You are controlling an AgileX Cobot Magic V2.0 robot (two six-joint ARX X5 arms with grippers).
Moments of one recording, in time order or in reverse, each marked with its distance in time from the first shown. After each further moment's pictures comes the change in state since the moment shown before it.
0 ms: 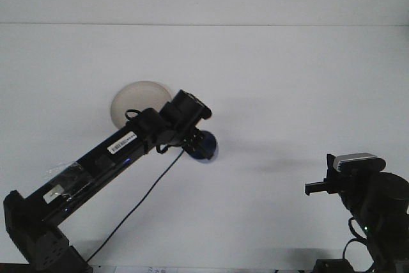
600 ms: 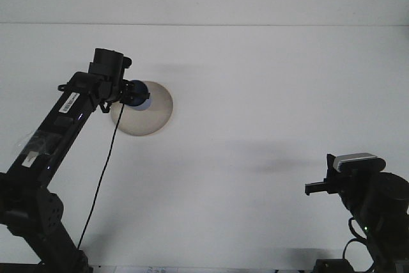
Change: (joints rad) left arm 0.498 0.100 0.045 0.105 -0.068 -0.010; right arm 0.000 0.000 0.000 0.000 0.000 0.000
